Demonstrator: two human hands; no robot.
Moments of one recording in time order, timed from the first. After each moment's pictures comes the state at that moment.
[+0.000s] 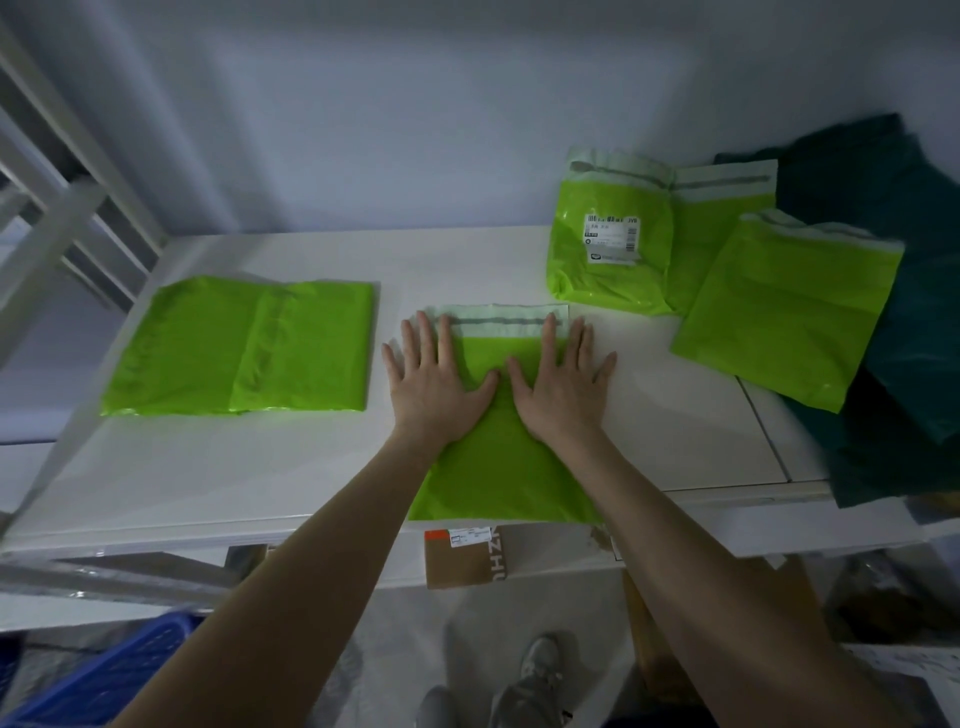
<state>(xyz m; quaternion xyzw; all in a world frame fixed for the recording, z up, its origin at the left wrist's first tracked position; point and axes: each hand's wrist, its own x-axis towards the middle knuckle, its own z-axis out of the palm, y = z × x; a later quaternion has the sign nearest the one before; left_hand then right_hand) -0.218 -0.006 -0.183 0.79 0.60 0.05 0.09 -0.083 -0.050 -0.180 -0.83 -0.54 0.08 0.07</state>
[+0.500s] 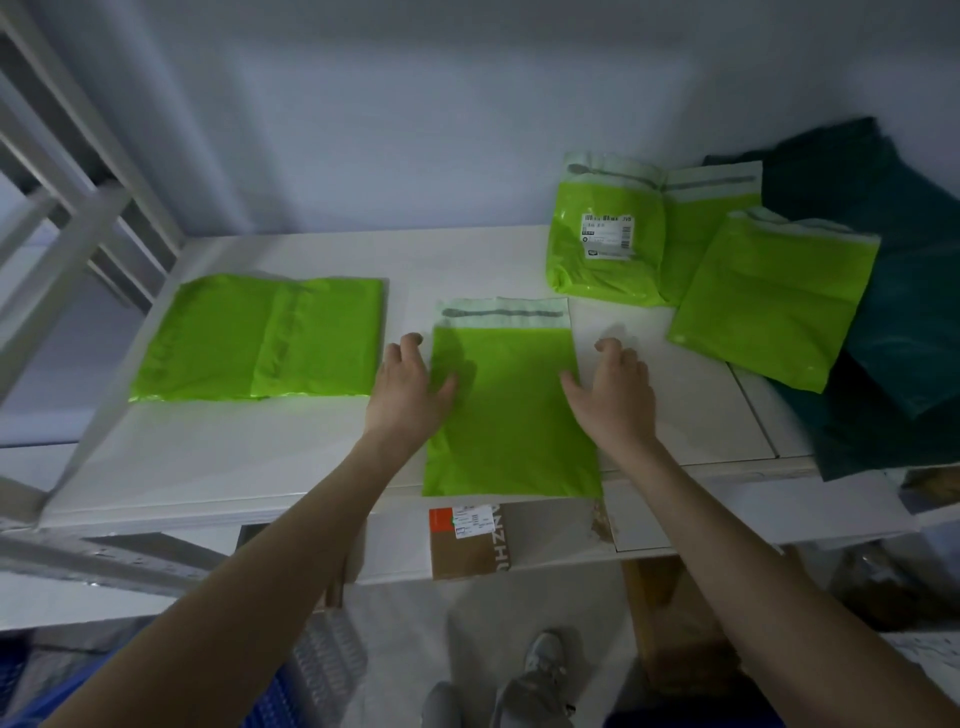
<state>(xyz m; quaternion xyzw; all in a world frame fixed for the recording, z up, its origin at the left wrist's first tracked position) -0.262 -0.032 -0.155 0.74 0.59 0.21 0.24 -0.063 -0.102 -0.152 -0.84 -0.48 0.09 0.22</state>
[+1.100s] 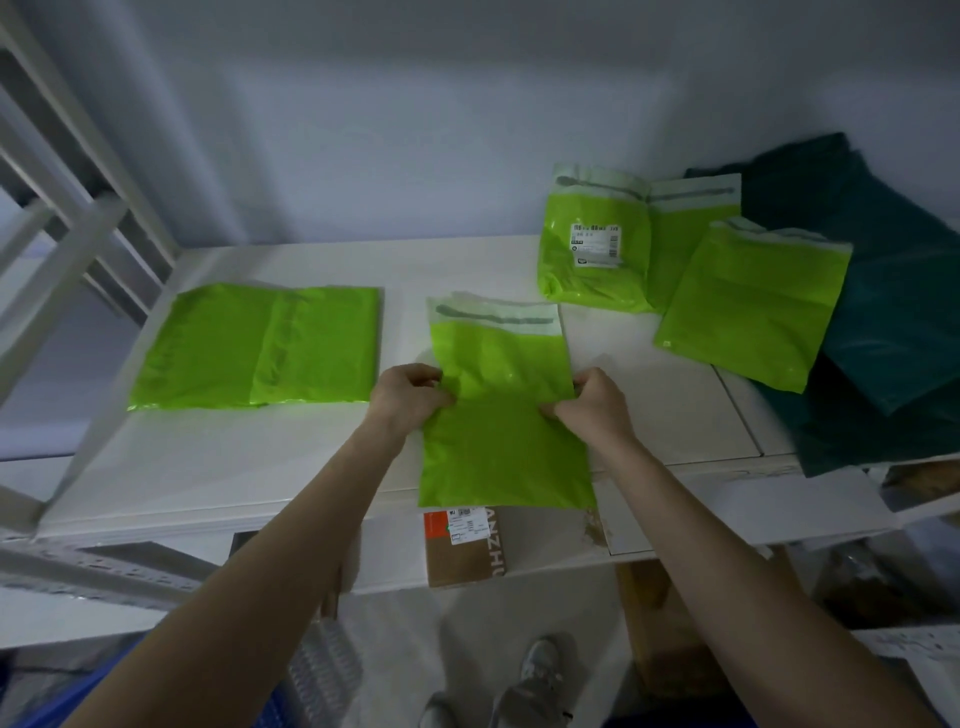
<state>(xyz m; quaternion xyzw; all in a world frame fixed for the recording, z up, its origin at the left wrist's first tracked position) -0.264 -0.029 -0.139 0.54 0.61 0.23 0.53 -0.071 -0.101 -0.150 -0.84 -0.36 0.29 0.28</state>
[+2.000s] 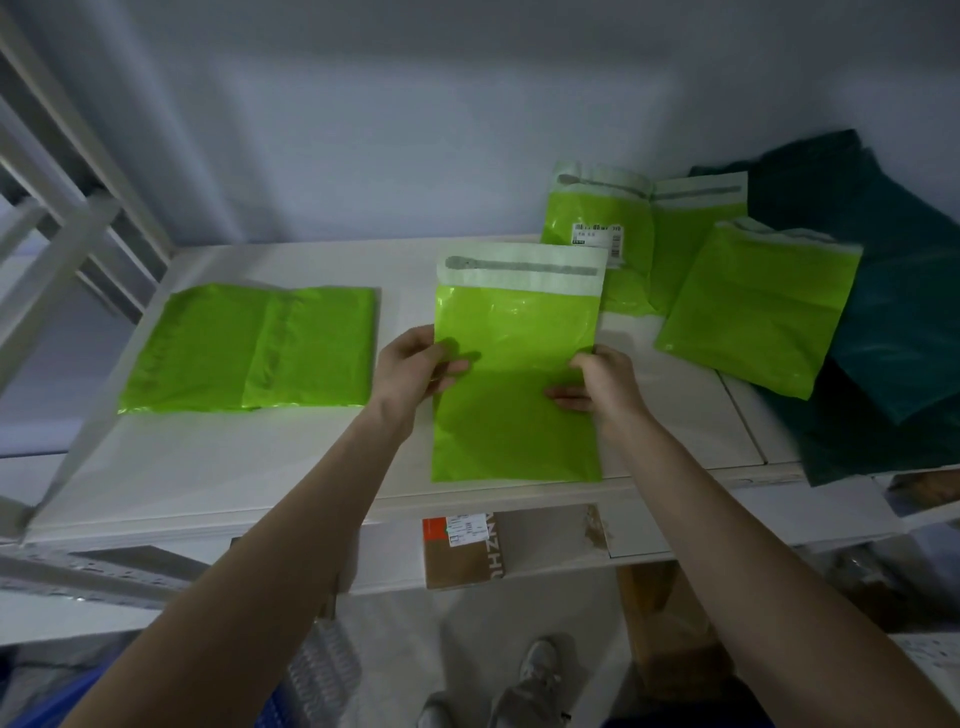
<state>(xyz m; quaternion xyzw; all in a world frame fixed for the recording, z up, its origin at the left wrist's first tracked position) -0.245 -0.020 -0.126 0.43 0.50 0.39 0.65 -0.057 -0.077 -0.134 -0.69 -0.20 0.46 0.52</state>
